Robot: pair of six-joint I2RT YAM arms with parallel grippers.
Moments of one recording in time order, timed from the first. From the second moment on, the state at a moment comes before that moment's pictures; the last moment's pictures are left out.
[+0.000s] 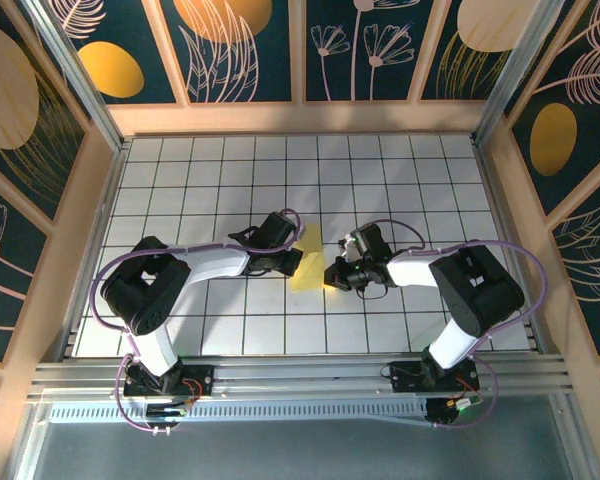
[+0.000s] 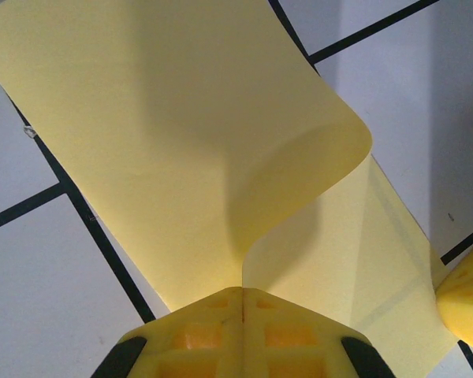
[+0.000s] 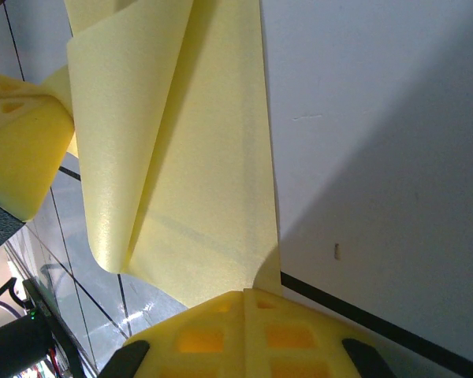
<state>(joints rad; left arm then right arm) -0.73 1.77 0.95 -0.16 0.10 -0.32 0.55 1.64 0.61 0.04 -0.58 0.73</state>
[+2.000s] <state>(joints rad) -0.73 1.82 0.96 -0.14 0.07 -0.31 0.55 1.54 0.62 0.04 -0.61 0.77</state>
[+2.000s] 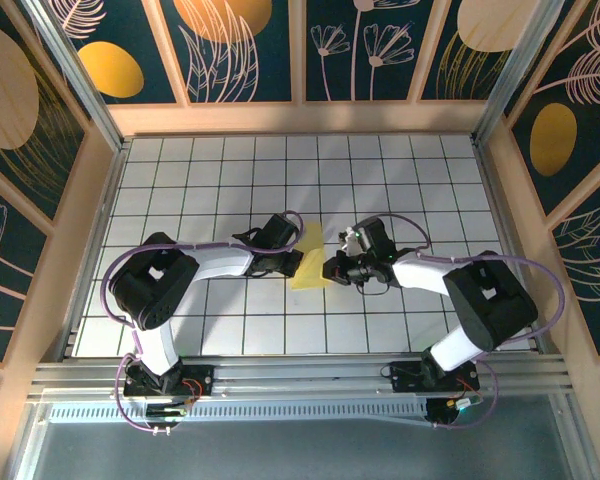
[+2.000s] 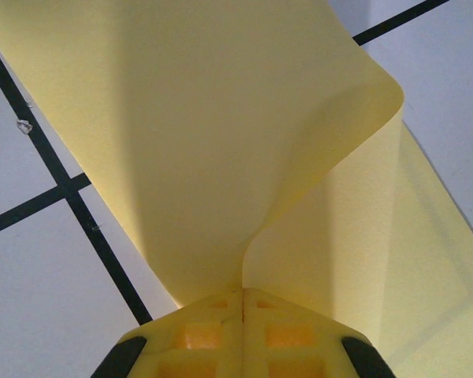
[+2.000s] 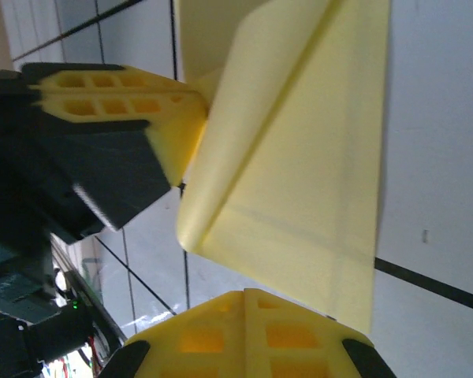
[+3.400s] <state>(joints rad) -0.73 1.83 0.96 -0.14 0.07 -0.31 0.58 1.82 0.75 0.25 -0.60 0.89</state>
